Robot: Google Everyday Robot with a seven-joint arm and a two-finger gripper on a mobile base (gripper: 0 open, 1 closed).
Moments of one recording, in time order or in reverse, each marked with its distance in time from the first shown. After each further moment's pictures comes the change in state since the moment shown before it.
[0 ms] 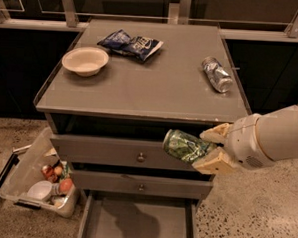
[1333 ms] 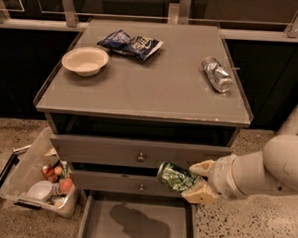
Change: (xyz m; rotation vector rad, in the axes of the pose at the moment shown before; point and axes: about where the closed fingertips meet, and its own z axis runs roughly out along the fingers) arm 0.070 0.034 0.099 -0.085 -0.010 0.111
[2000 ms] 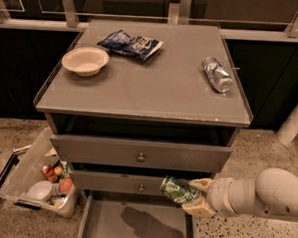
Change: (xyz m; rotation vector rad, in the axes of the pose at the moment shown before) arm 0.071 -0.010 0.068 0.024 -0.067 0.005
